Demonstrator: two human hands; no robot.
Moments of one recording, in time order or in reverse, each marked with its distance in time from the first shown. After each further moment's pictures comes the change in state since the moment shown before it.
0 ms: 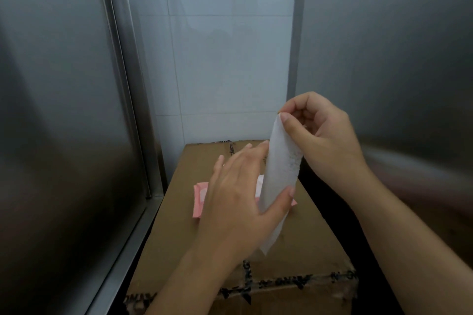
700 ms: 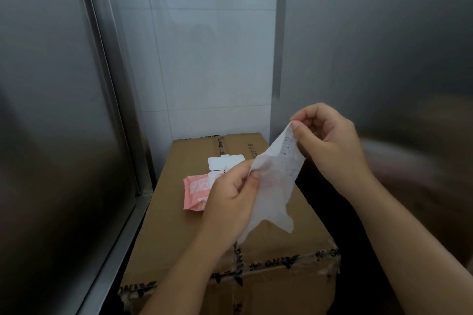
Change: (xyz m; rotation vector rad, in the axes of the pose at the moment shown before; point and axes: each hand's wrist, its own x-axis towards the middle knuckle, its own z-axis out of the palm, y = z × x) left_hand -0.008 0.004 0.007 -0.587 -0.096 -0.305; right_hand -0.023 0.018 -0.024 -0.048 0.102 0.130
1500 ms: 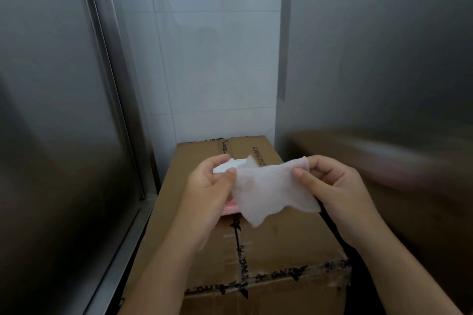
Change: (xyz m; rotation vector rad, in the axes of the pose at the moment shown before) left_hand 0.016 -0.012 -0.030 -0.148 0.104 -0.297; right_hand -0.043 0.022 0.000 0.318 -0.165 0.261
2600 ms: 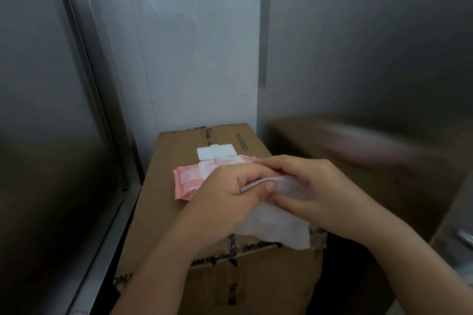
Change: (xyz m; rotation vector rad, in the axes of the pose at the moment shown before) left_hand -0.033 0.019 0.009 0.244 -0.532 0.316; right_hand -0.032 -0.041 0.005 -0.743 -0.352 -0.189
